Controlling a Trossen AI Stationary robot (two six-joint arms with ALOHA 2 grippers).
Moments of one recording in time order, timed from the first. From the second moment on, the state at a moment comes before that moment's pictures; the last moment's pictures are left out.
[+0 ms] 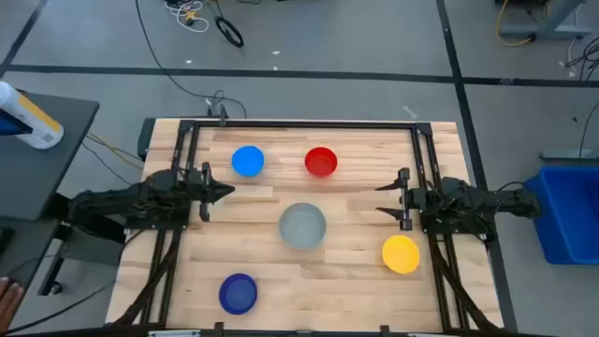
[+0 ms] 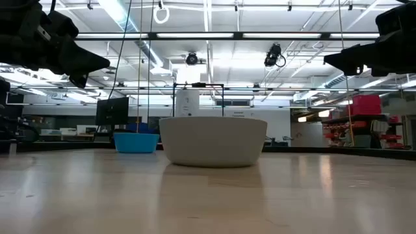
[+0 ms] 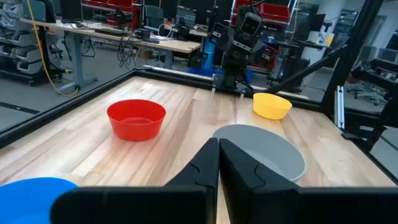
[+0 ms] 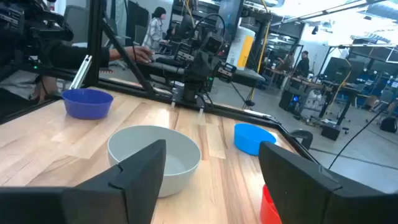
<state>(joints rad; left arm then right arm) 0.12 0.01 0.06 -0.10 -0.04 -0.16 0.04 0.01 0.01 0.01 0.02 -0.24</state>
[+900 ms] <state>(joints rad) 0.12 0.01 0.06 -0.10 -0.04 -0.16 0.04 0.01 0.01 0.01 0.02 -0.24</state>
